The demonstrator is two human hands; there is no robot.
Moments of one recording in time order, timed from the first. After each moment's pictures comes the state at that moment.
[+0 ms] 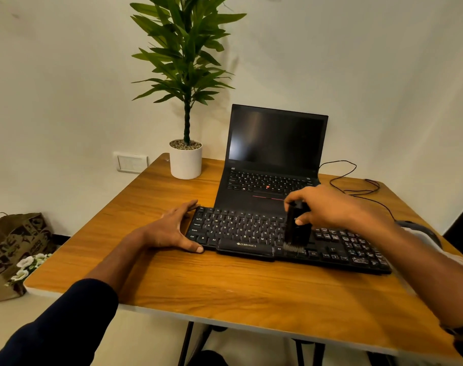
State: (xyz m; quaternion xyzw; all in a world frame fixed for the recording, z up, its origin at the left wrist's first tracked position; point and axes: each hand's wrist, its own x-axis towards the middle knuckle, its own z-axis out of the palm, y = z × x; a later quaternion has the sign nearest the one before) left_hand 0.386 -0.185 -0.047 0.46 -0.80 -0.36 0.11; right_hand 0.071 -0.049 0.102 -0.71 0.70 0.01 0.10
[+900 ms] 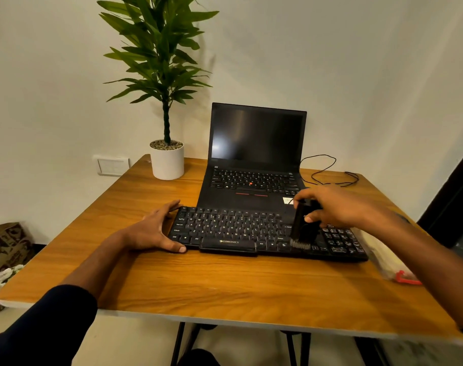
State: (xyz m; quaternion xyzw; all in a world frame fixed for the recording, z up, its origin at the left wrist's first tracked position) left_hand 0.385 -0.193 -0.051 0.45 -0.81 -0.36 0.11; right_hand 0.026 -0.018 0.103 -0.67 0.73 -0.03 0.13
